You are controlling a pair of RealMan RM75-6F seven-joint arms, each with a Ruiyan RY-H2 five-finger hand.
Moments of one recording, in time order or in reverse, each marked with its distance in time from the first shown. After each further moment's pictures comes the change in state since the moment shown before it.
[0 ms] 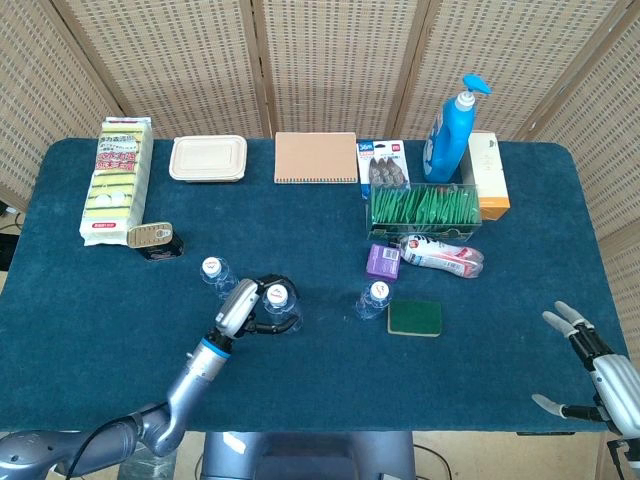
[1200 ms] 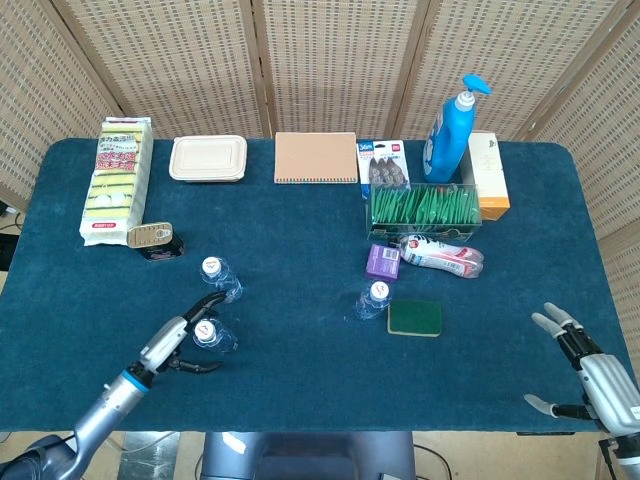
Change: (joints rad) left arm 0.222 0.291 0.269 0.040 0.160 0.088 -0.296; right arm 0.017 -0.021 -0.012 -0.016 0.007 -0.026 -0.075
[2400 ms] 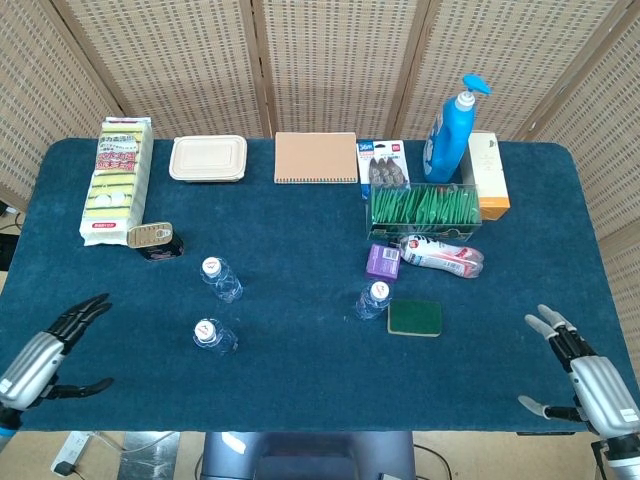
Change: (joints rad) left arm 0.231 0.503 0.000 -0.283 0.124 0.197 0.216; right arm 0.010 -0.008 -0.032 -0.061 0.024 0.010 -0.121
